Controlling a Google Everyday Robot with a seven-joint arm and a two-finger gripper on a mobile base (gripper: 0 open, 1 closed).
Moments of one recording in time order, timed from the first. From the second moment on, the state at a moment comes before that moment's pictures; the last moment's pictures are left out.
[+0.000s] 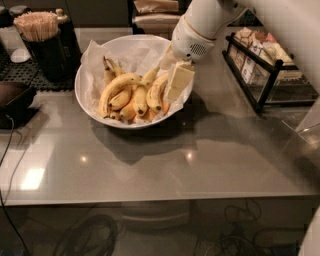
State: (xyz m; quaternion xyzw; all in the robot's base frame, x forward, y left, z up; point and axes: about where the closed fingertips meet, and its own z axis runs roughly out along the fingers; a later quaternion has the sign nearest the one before) arm 0.601 -0.023 0.912 -0.72 0.65 0.10 0.20
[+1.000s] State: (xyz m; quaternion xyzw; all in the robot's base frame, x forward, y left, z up) arm 0.616 -0.031 0.894 -0.74 0.65 0.10 0.16
